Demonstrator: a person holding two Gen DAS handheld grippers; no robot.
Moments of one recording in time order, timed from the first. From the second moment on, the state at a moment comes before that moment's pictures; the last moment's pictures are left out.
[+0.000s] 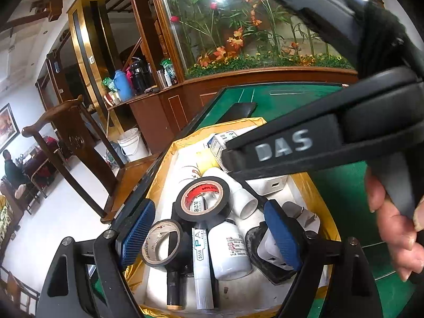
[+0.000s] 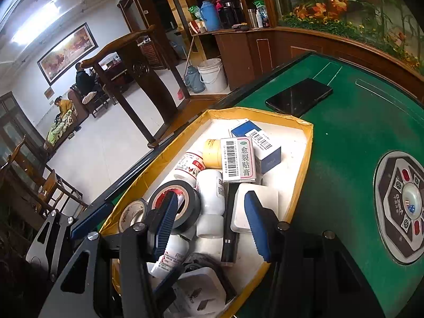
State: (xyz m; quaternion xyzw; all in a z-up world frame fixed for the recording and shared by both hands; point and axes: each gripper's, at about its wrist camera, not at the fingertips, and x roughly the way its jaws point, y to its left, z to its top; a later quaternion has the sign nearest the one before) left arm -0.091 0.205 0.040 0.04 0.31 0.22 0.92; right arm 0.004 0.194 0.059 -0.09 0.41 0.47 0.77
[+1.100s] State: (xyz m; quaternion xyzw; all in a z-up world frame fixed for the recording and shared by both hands) left arm -0.167 0.210 0.088 0.04 0.26 0.33 0.91; right arm -0.059 0.021 0.061 -0.06 0.29 0.47 0.83
